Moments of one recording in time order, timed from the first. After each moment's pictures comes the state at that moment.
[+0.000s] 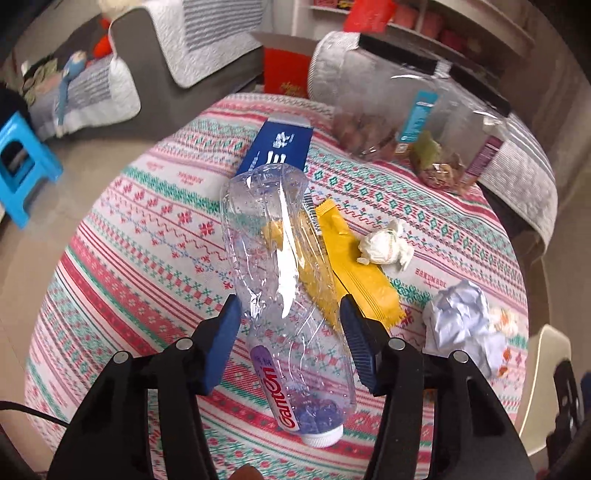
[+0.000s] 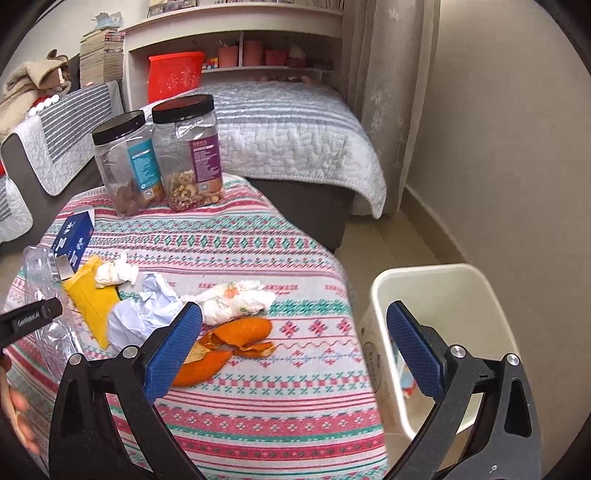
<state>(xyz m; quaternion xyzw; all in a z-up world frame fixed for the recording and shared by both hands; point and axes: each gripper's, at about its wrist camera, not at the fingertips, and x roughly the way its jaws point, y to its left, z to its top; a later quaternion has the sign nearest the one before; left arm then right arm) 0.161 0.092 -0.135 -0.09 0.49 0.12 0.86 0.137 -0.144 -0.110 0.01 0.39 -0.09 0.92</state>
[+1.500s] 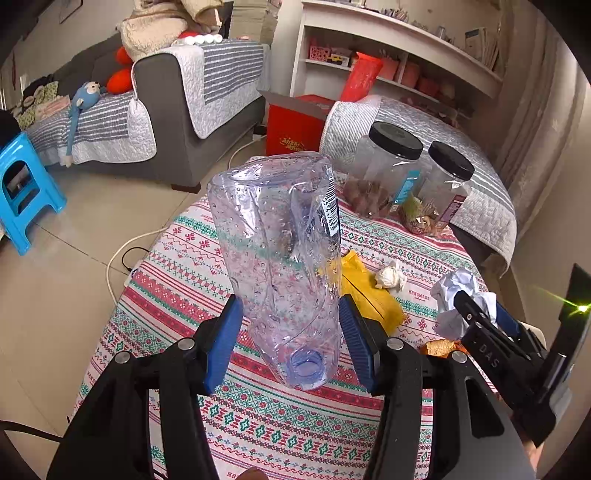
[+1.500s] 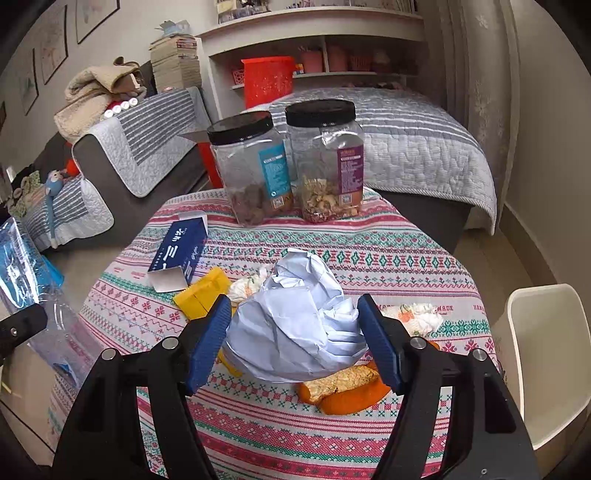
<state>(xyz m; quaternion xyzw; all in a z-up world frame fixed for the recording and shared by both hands) 0.094 0.163 -0.058 -0.10 0.41 0.09 0.90 0.155 -0.049 -0.097 0.04 0.36 0.07 0.93</state>
